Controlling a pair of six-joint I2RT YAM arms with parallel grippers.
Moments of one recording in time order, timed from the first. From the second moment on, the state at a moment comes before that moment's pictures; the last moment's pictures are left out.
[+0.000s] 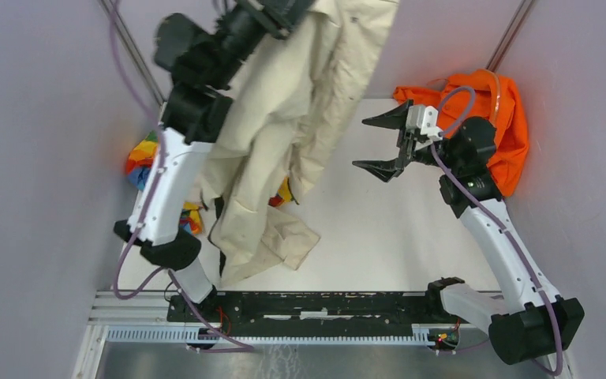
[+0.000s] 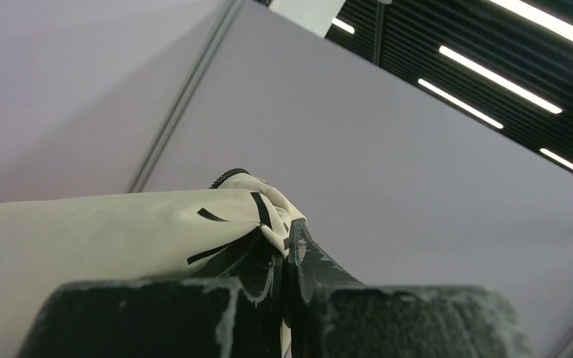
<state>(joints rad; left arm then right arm) -0.54 1.66 2.41 -0.09 0.26 -0.85 0.21 1.09 1.10 0.10 -1.11 -0.23</state>
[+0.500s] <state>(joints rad) -0.76 1.96 2.46 -0.03 0.16 -0.81 0.24 1.02 0.95 0.42 -0.66 0.14</state>
